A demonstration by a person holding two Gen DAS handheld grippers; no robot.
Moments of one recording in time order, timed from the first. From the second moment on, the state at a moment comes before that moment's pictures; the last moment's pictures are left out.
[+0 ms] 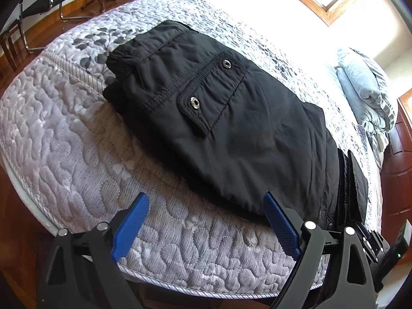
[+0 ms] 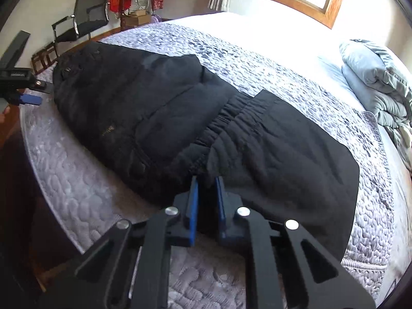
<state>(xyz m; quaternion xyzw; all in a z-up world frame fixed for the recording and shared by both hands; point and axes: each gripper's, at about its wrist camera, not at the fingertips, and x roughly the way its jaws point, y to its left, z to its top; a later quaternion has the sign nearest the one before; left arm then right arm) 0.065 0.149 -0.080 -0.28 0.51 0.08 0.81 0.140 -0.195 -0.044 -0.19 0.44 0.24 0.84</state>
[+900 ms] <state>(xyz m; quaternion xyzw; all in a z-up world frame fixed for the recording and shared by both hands) 0.075 0.121 -0.024 -0.17 0.47 0.08 0.86 0.143 -0.254 -0.025 -0.05 0.46 0.21 0.86</state>
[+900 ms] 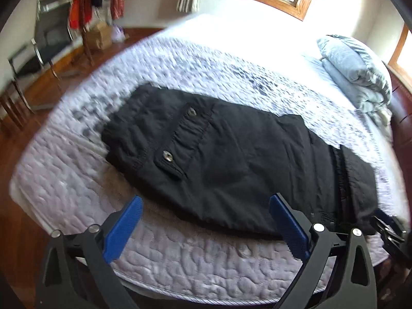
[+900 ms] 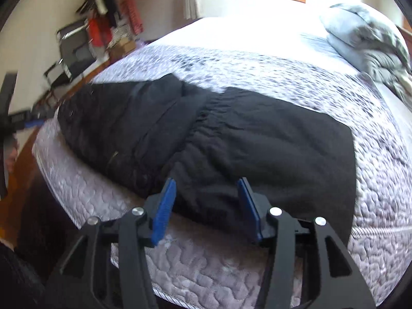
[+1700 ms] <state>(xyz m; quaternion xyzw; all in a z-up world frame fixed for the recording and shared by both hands) 0.095 0.228 -0.140 -0.58 0.41 0.00 0.70 0.141 -0.337 -0.039 0.03 0.47 0.10 0.88</state>
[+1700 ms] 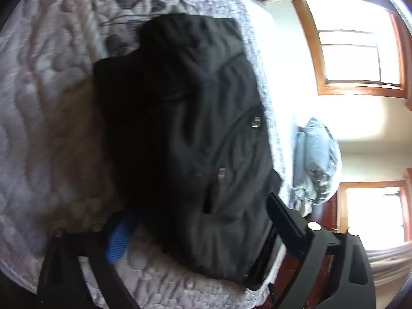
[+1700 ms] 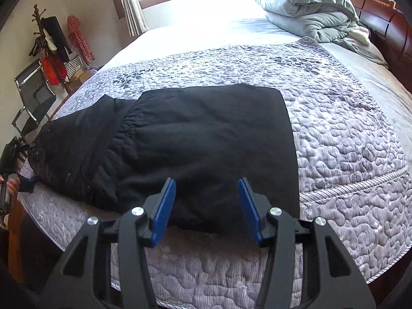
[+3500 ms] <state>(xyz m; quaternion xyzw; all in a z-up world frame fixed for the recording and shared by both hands) 0.143 0.003 -0.001 -0.14 0.34 -0.11 0.92 0.151 -0.357 -0.028 0.05 0.45 0.08 0.89</state>
